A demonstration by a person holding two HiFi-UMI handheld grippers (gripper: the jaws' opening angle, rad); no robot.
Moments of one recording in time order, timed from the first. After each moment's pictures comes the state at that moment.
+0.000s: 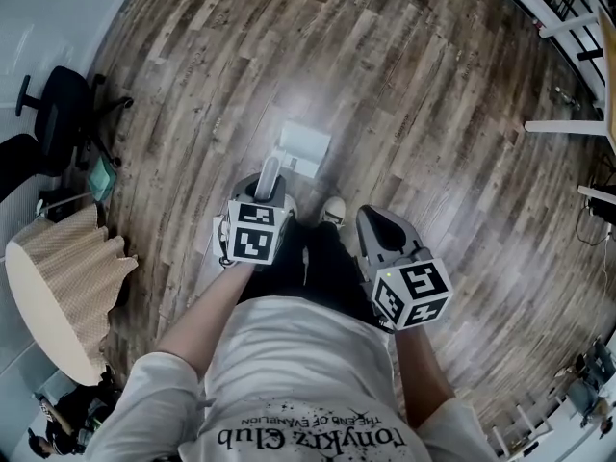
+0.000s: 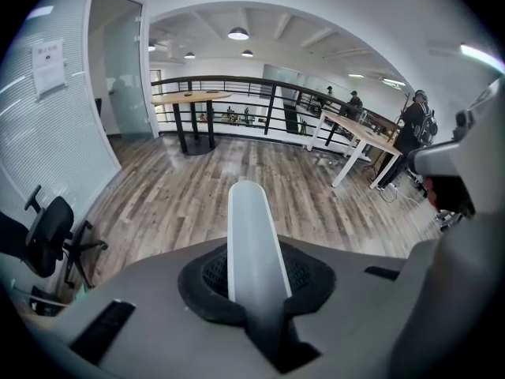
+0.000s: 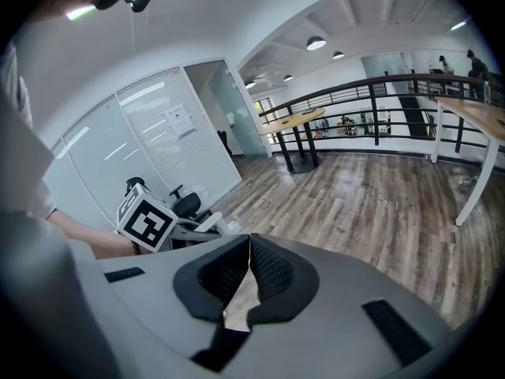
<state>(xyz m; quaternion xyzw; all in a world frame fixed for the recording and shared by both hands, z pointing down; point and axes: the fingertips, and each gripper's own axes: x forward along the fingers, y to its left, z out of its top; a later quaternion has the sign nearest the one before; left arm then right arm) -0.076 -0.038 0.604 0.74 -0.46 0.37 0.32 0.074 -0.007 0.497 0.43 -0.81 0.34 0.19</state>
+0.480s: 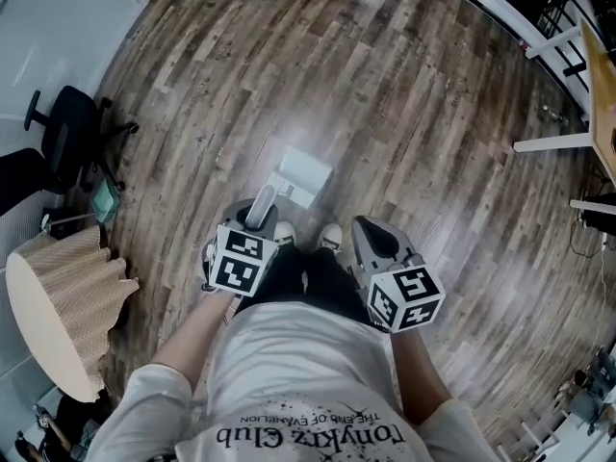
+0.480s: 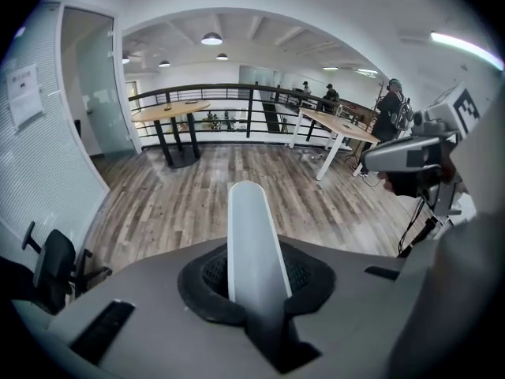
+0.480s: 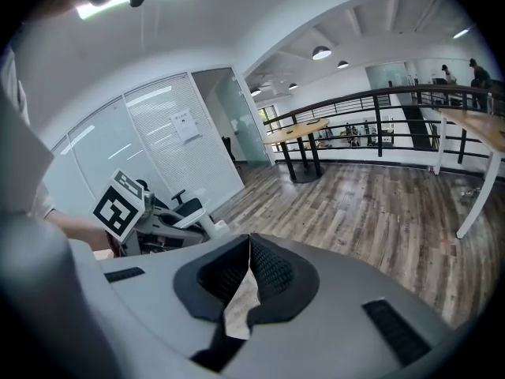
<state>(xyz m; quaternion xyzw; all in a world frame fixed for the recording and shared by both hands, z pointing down) -0.082 -0.024 0.529 0.78 -0.41 0.39 0.27 0.068 -0.014 0.462 0.43 -0.83 0.31 0.18</state>
